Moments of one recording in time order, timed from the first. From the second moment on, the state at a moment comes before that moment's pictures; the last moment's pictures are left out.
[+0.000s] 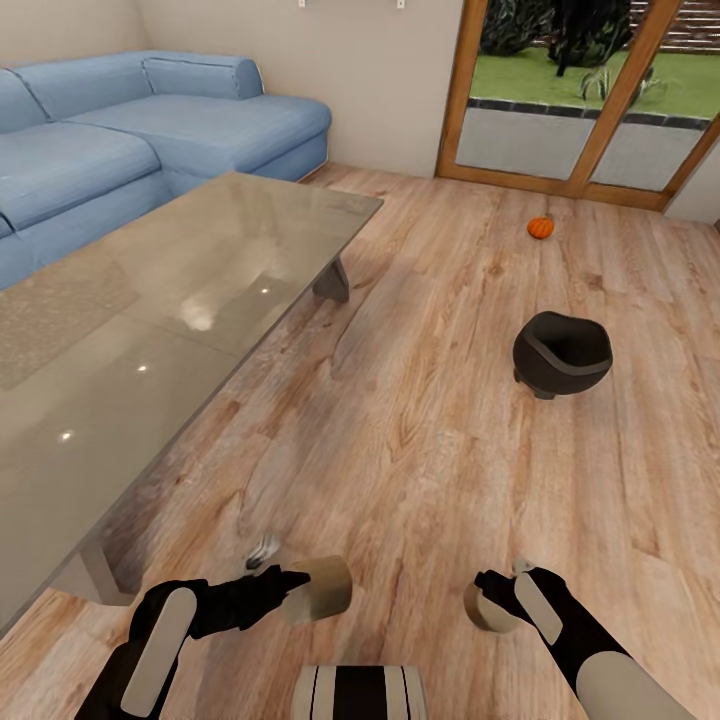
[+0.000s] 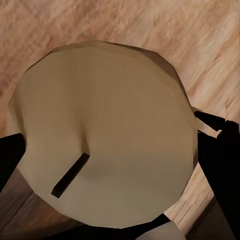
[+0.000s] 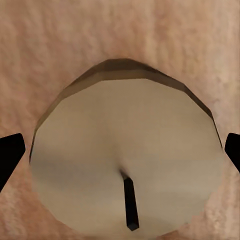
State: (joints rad) left arm -0.27 -0.02 0.06 -1.31 0.77 1.03 -0.03; right arm -0.59 -0.10 0.03 -0.56 -0.60 0.49 -0.27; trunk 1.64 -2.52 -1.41
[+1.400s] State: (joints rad) left arm -0.27 -0.02 0.06 -1.31 0.77 1.03 -0.03; right arm -0.59 -0.10 0.03 -0.56 -0.60 0.49 -0.27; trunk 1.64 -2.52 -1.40
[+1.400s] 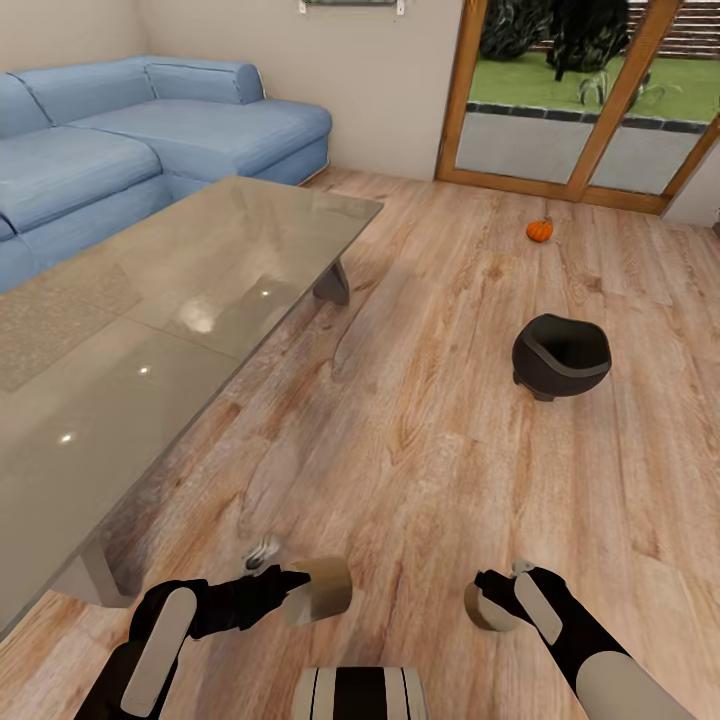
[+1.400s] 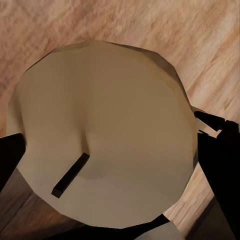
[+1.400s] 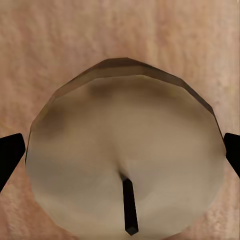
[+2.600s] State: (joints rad) left arm -0.27 0.08 0.09 -1.29 0.82 1.04 -0.03; right arm -0.59 -0.10 0.02 -0.62 -0.61 0.55 -0.09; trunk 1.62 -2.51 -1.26
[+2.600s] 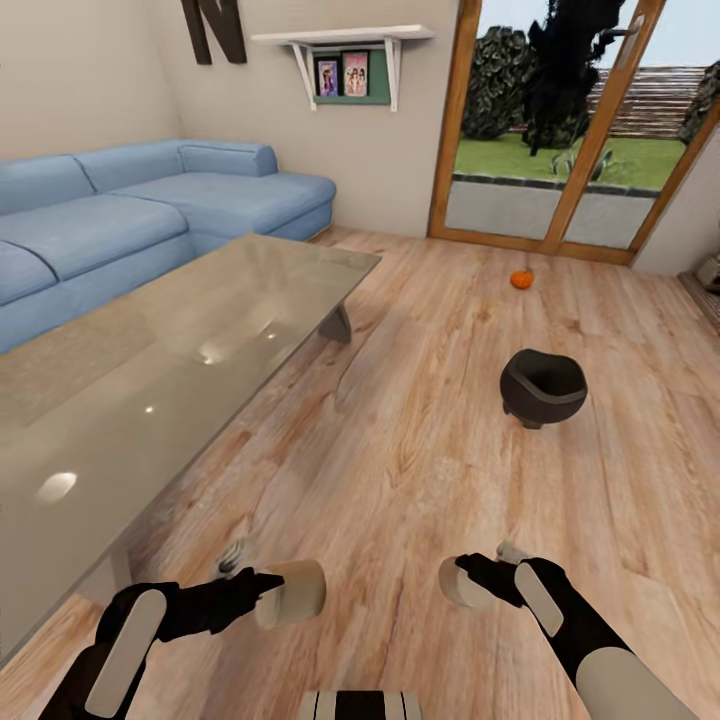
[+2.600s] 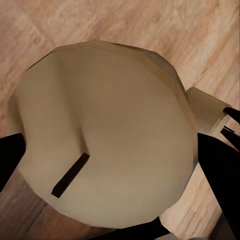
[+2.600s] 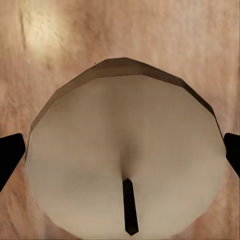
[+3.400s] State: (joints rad) left arm -0.27 0.08 0.08 -1.29 0.82 1.04 -0.03; right arm -0.59 -0.11 0.02 -0.68 -0.61 0.60 -0.10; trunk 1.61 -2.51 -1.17
